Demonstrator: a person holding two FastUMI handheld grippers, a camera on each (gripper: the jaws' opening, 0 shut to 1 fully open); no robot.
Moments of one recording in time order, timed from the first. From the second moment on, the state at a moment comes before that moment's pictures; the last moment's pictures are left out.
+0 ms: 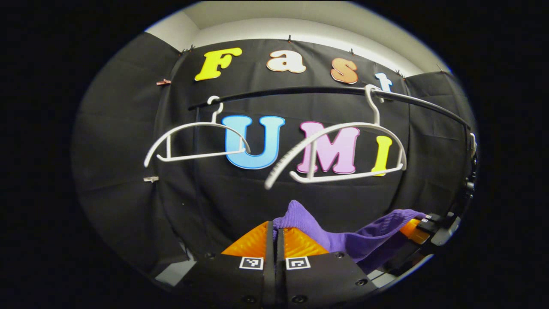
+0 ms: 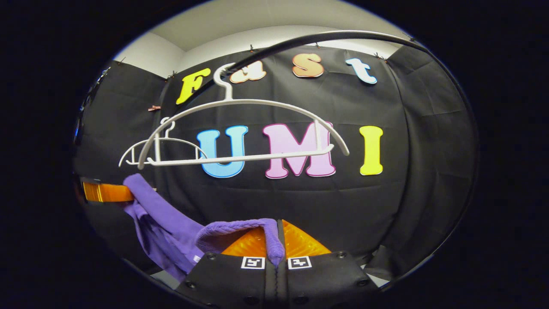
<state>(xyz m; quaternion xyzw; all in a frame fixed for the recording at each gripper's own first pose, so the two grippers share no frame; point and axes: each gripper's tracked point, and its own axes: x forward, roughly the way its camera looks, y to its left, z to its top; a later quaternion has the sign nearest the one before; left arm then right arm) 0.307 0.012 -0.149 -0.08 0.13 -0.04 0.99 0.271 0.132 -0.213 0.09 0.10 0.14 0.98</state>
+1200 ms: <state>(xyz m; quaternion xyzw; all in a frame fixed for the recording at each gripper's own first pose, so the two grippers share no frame) 0.236 -0.094 -0.492 -0.11 0.46 -0.08 0.88 0.139 0.147 -0.534 0.03 0.46 0.19 0.87</state>
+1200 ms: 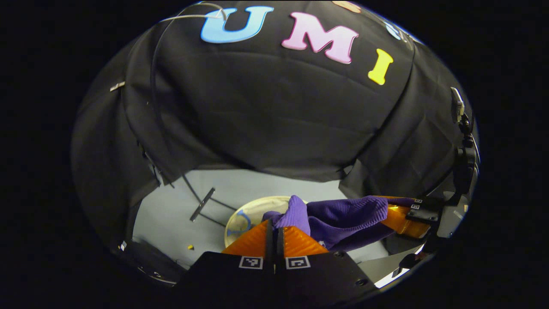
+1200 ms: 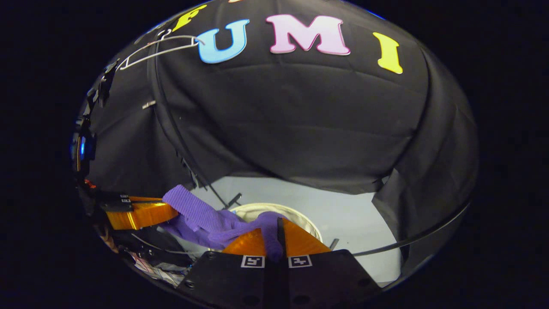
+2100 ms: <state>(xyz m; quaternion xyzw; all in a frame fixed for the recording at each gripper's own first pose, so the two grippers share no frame) 0.181 -0.075 -0.554 -0.09 0.57 -0.07 0.82 0.101 0.132 -0.592 0.01 0.56 0.14 0.81</state>
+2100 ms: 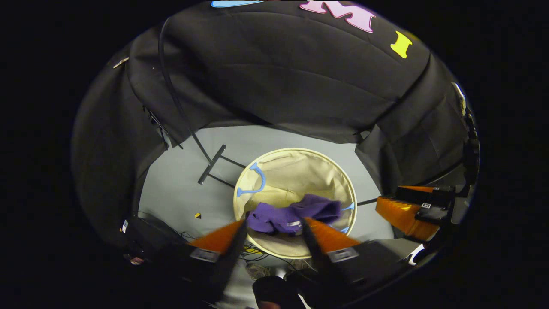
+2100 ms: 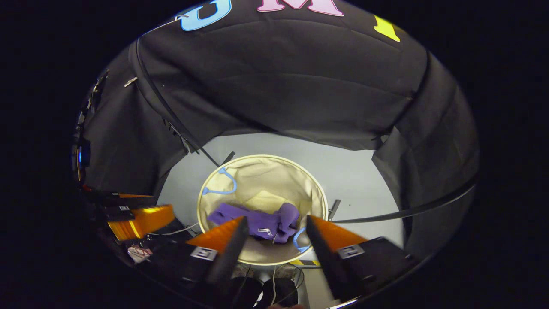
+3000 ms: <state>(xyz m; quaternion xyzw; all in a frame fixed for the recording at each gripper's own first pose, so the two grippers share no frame) 0.202 -0.063 -0.411 -0.08 0.41 -0.09 0.90 0.124 0.116 -0.432 0.05 0.45 0.11 0.89</state>
